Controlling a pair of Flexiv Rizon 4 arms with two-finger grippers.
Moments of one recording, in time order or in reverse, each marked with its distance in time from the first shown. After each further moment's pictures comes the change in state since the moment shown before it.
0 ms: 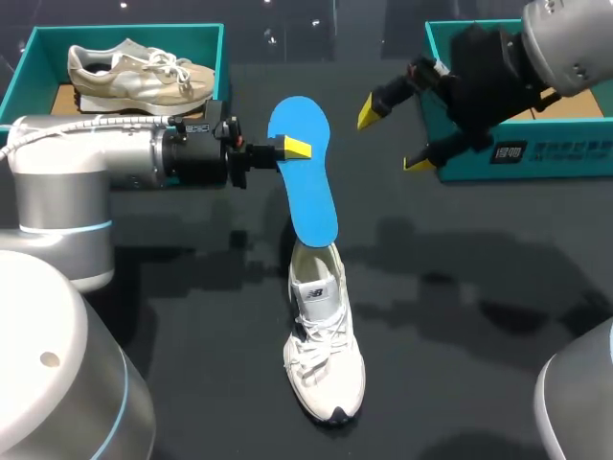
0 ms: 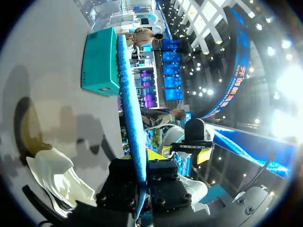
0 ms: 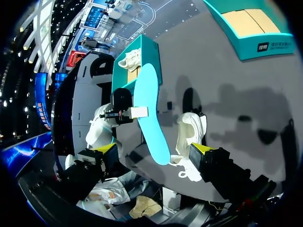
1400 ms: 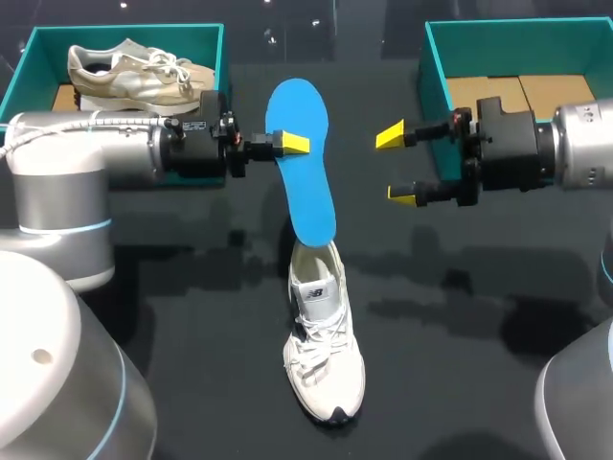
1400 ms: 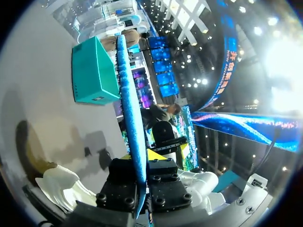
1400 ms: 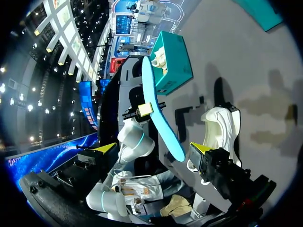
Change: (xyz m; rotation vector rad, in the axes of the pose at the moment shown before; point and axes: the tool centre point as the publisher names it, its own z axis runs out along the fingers) left arm 0.006 -0.007 -0.003 0.010 0.011 0.204; right arm -0.029 -0.005 0.020 0.013 0.483 0.069
